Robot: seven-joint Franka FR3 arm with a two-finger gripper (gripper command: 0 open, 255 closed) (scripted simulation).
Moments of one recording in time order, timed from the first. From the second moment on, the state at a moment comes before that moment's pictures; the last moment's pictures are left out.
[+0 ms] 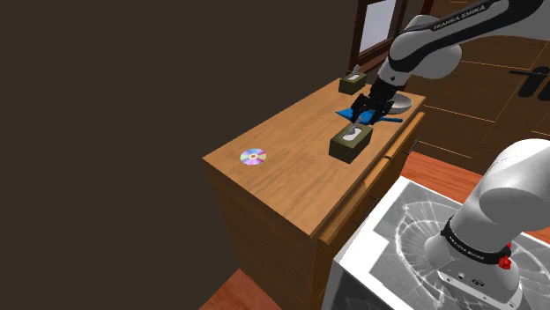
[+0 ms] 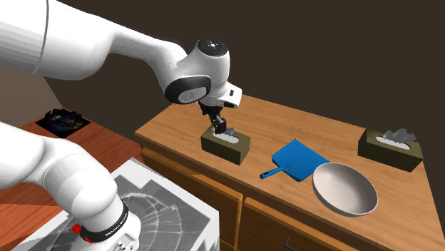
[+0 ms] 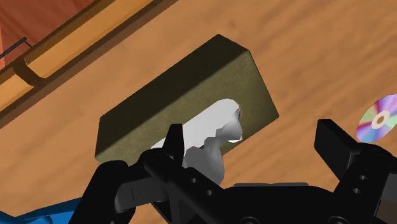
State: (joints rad) arm -0.06 -0.49 -0.35 -2.64 0.22 2.32 -0.08
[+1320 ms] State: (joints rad) arm 0.02 -0.35 -0.41 -2.67 0.37 2.52 -0.17
